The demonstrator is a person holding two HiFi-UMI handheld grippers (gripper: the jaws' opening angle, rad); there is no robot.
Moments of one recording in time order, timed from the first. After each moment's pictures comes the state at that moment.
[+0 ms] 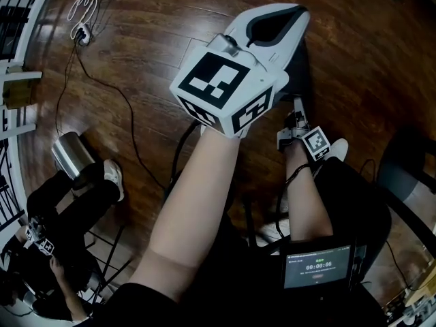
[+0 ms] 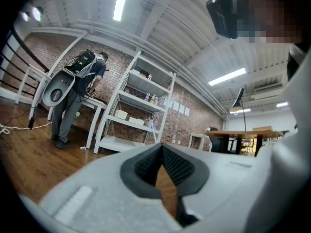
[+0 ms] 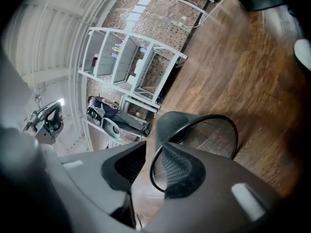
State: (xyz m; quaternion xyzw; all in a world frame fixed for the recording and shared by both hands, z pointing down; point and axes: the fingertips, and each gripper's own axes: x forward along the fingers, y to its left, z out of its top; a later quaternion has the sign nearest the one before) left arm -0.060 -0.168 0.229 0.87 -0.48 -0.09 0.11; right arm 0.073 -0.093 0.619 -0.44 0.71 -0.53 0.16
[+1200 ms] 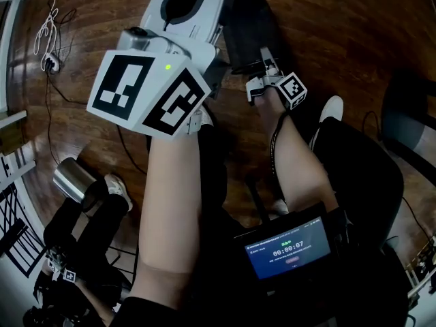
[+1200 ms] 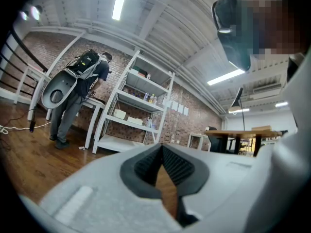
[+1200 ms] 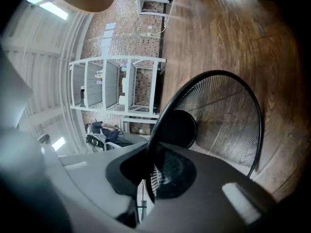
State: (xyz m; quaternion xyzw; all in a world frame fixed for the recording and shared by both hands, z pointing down) left arm -0.052 -0.171 0.228 0.87 -0.48 -0.07 0.11; right arm 0.052 -0.142 0.658 -0.43 0.60 -0.60 0.30
